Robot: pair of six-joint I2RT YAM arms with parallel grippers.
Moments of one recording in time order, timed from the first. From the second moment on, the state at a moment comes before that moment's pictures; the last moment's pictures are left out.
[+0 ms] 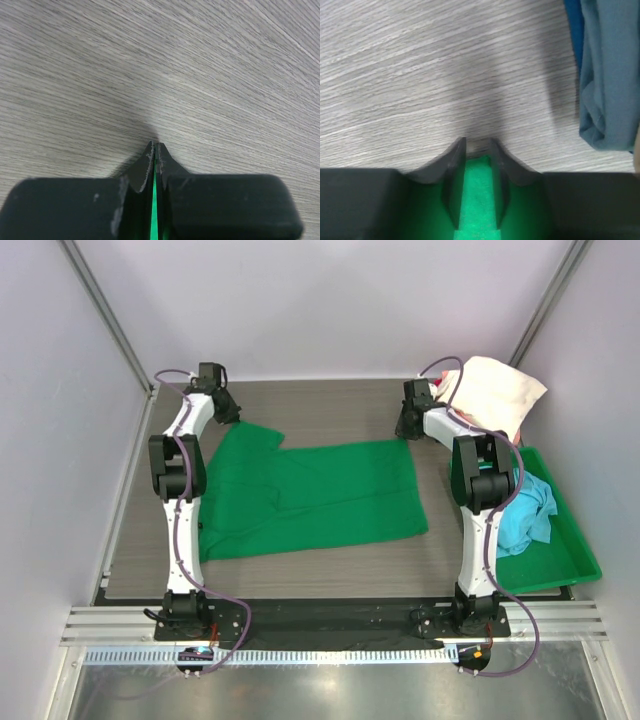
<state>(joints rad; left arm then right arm) -0.01 2.52 2.19 -0.59 0.03 -0.55 0.17 2.21 1.66 -0.35 0.15 0.43</state>
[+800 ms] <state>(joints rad) -0.01 2.17 1.75 -0.54 0.02 -0.55 0.17 2.01 1.54 -0.39 0.08 0.44</state>
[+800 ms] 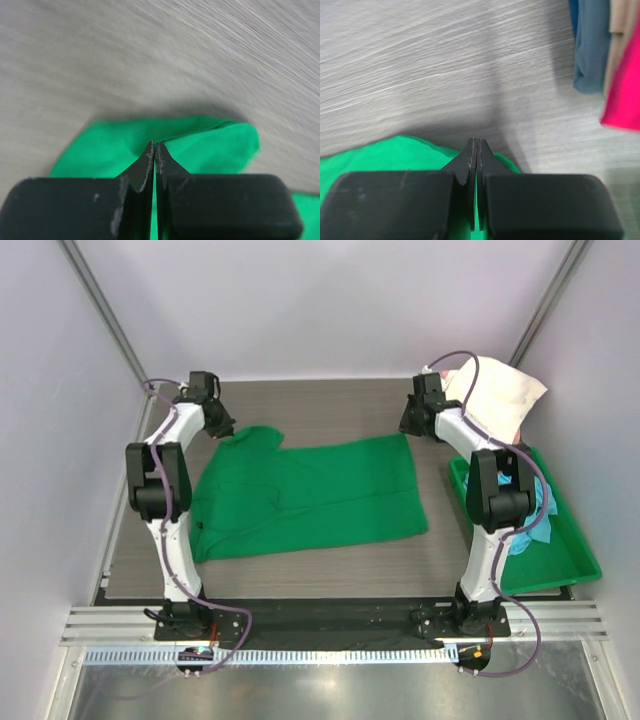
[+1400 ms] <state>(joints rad) -0.01 1.51 1.22 -0.59 0.00 -0.57 0.17 1.70 1.22 -0.38 0.05 0.44</state>
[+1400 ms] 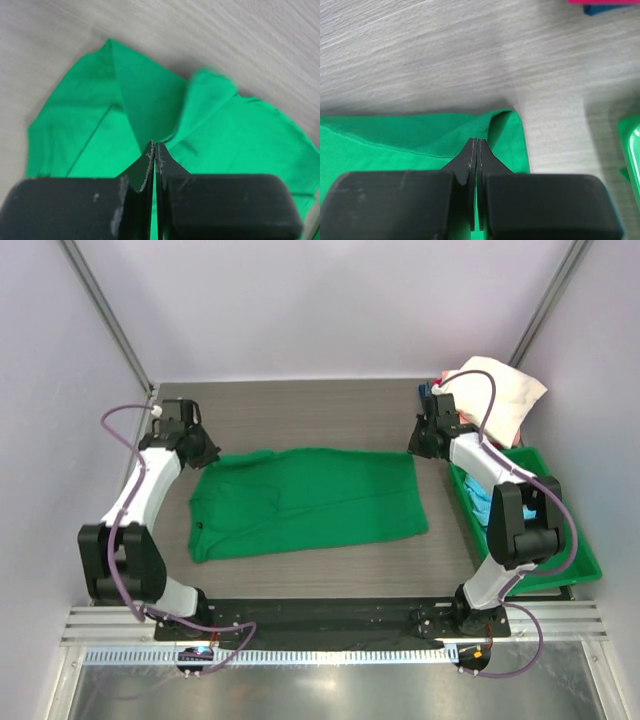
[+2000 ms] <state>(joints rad) -0.03 1.01 1.00 -0.82 -0.07 -0.57 0.17 1.45 0.97 -0.38 0.09 0.47</state>
